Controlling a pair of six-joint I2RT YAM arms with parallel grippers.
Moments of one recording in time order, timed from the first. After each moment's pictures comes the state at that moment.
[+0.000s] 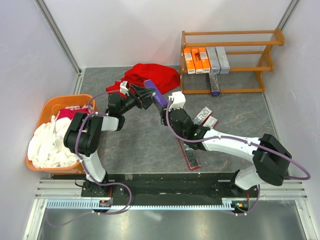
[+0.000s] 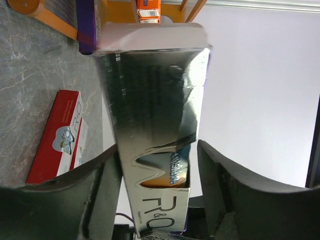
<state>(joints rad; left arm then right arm) -0.24 1.82 0.79 1.09 0.64 -1.64 0.97 1.48 0.92 0.28 0.57 0.34</state>
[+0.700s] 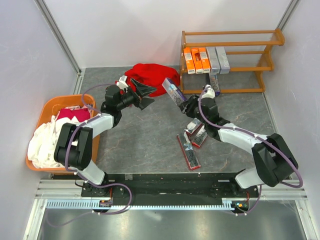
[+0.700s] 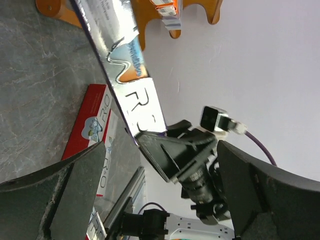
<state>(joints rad) -0.24 1.63 0.85 0.66 0.66 -1.34 0.56 1.44 0.77 0.37 0.11 0.75</state>
